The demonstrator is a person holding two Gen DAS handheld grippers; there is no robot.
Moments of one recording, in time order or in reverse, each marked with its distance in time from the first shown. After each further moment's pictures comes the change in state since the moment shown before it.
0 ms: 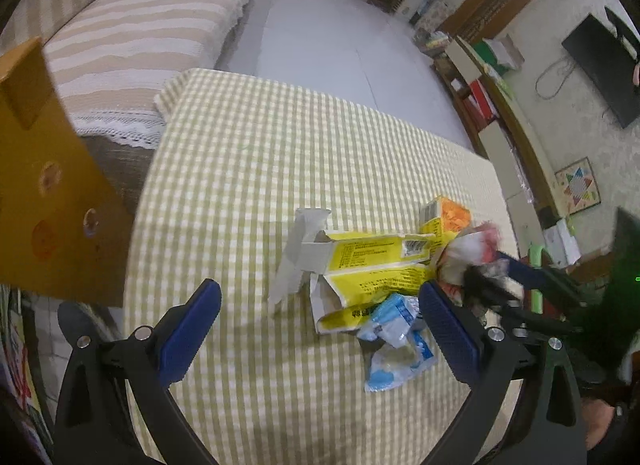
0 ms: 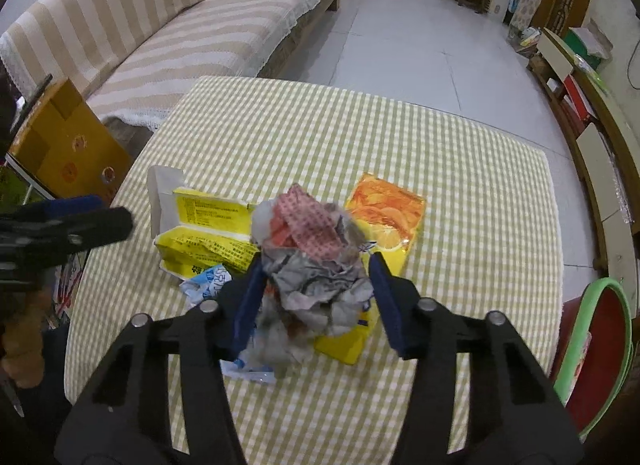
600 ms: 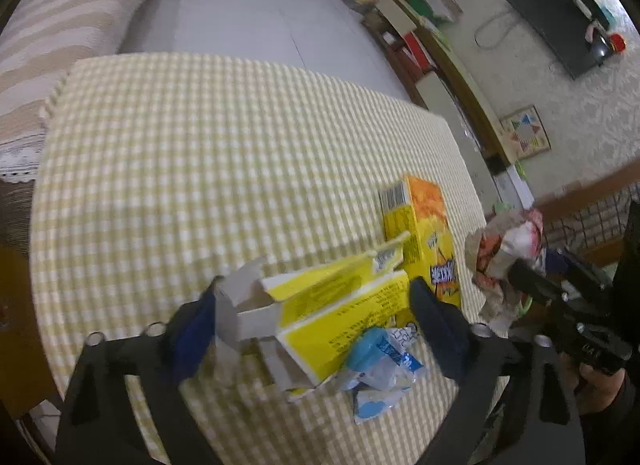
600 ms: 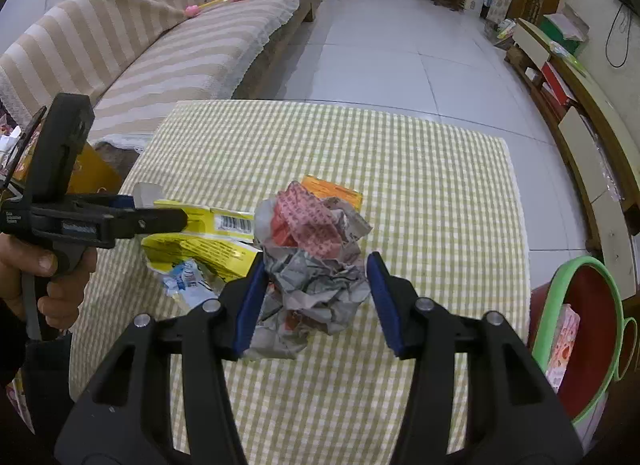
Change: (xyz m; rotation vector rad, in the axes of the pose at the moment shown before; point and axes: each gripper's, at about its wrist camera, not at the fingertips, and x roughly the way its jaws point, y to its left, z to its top) left arm 0.067 -0.011 0.028 0.157 0.152 -0.245; right arm -0.025 -0.035 -0.010 0.066 -0.028 -0.030
